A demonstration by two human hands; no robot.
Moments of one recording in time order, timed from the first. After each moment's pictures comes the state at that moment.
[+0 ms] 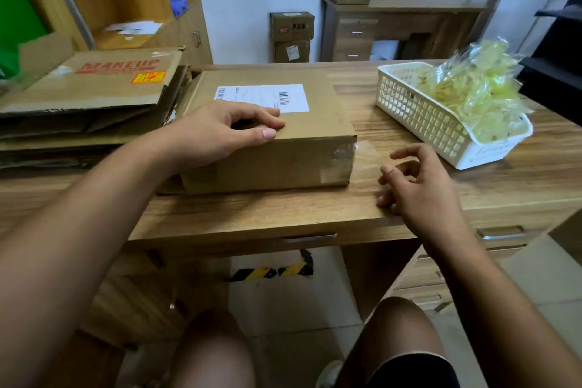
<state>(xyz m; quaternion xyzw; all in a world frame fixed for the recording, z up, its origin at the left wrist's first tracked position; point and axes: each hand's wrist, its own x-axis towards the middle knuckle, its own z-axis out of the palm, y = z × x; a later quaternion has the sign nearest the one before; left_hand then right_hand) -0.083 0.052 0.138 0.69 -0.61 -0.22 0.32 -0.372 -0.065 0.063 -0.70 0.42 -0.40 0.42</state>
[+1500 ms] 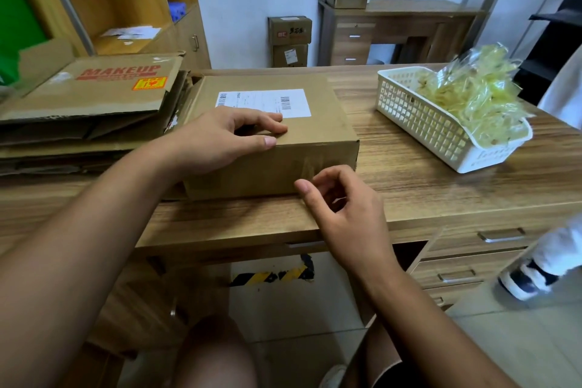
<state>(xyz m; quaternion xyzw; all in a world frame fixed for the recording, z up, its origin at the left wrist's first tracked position) -0.081 0.052 0.136 0.68 -0.62 -0.23 0.32 -0.311 0.005 0.052 -0.77 0.31 -0.44 0.34</state>
